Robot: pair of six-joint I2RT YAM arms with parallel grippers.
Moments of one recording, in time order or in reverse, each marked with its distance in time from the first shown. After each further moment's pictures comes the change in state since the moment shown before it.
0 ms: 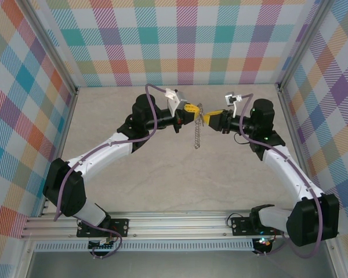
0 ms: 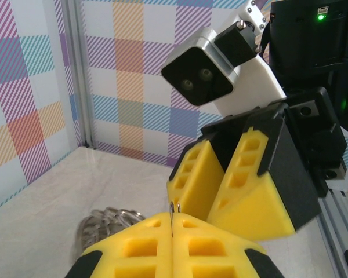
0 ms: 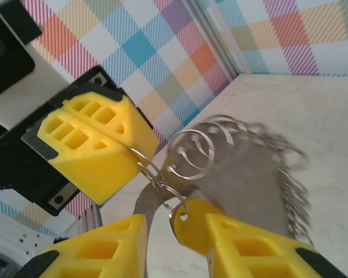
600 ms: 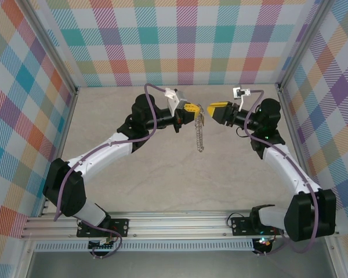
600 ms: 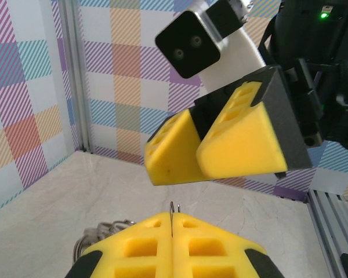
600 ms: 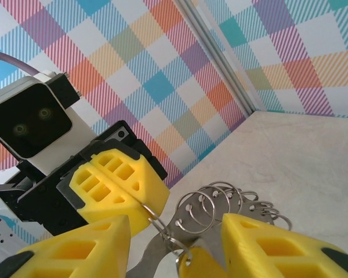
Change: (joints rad) left arm 0.000 0.000 0.000 0.018 0.010 -0.015; right arm -0.035 0.061 -0.021 0.346 -0.054 0.229
